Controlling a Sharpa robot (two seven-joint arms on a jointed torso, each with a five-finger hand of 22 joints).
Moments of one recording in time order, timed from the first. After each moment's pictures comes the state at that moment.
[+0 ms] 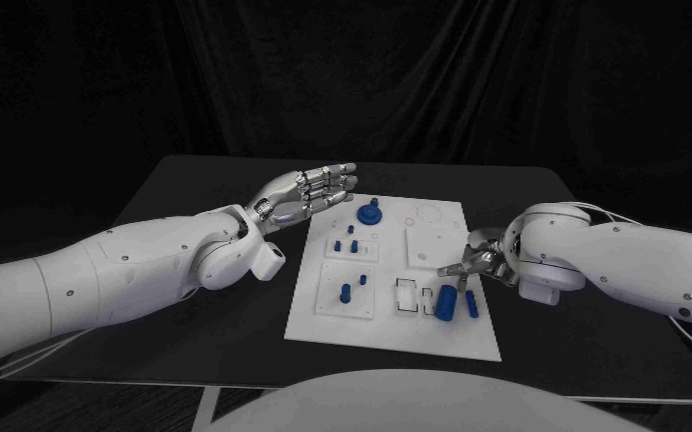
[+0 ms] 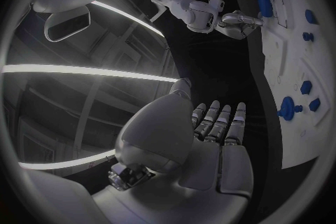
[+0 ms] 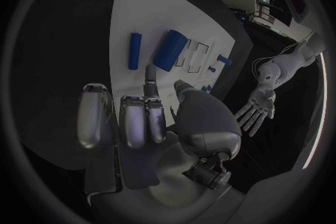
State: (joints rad) left arm 1.08 -0.76 -0.21 1.35 -0.35 0.10 0.66; left_hand 1.61 0.22 -0.16 0.27 0.52 0.24 0.13 0.04 0.03 0.14 0.25 0.39 0.05 0.14 0.25 0.18 0.04 0.10 0.15 0.30 0.09 0.20; right arm 1.13 -0.87 -0.21 1.52 -1.01 0.13 -0.62; right_hand 0.90 0.03 0.07 0.26 0.21 1.14 0.04 0.11 0.48 1.46 -0.04 1.57 1.31 1.47 -0.10 1.51 1.31 0.05 1.47 0.01 1.34 1.31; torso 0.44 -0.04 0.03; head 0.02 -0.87
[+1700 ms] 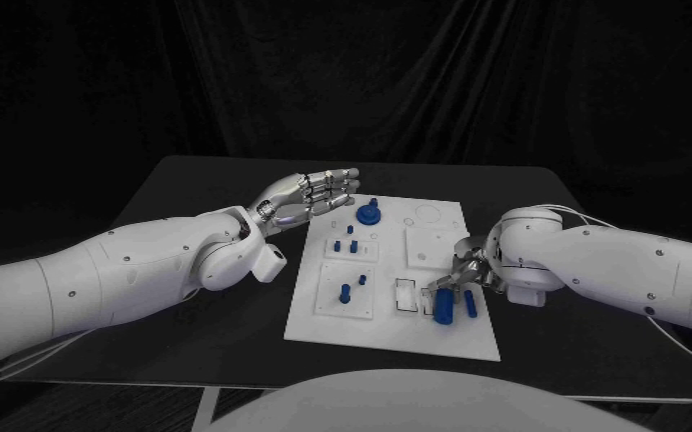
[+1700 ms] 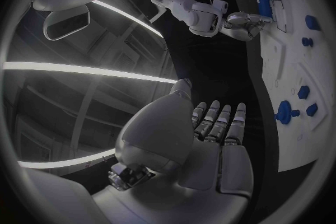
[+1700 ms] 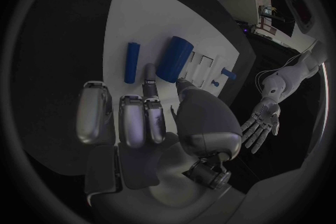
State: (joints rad) left arm 1.08 -0.75 -0.21 1.35 -0.35 0.11 0.64; left_hand 1.62 0.22 -0.15 0.27 0.52 0.27 0.14 0.04 0.04 0.14 0.25 0.39 0.05 0.14 0.26 0.18 0.04 0.10 0.15 0.29 0.09 0.19; right arm 1.10 -0.79 -0.21 1.46 -1.04 0.22 -0.63; right_hand 0.93 0.00 0.02 0.24 0.22 1.07 0.06 0.13 0.53 1.46 -0.02 1.57 1.31 1.47 -0.09 1.49 1.31 0.05 1.47 0.02 1.29 1.31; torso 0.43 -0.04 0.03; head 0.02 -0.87
